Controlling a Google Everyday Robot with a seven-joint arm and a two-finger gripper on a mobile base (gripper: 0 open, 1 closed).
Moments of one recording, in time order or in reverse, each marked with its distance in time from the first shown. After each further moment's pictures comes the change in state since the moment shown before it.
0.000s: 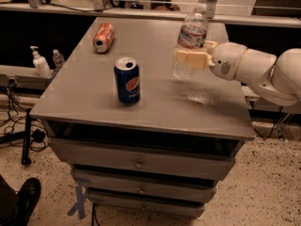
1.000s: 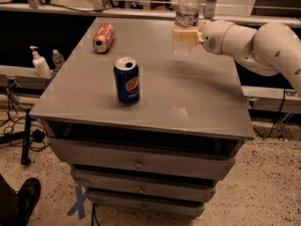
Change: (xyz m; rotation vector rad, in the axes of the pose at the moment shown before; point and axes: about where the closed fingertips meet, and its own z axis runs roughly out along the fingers) arm -0.017 -0.087 0.061 0.139 0.045 -0.103
